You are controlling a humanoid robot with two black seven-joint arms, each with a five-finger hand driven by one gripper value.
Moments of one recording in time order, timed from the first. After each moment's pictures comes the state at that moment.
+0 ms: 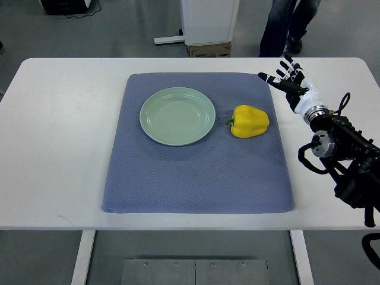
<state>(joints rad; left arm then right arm) 0.02 0.00 -0.11 -0.22 0.09 0.18 -0.17 0.82 -0.11 0.82 0.61 -0.44 -0.02 0.26</state>
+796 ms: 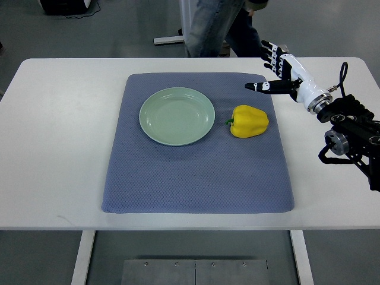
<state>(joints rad) 0.02 0.00 -0.11 -0.22 0.09 0.18 -0.17 0.99 -0.28 0.27 0.68 -0.47 0.04 0.49</state>
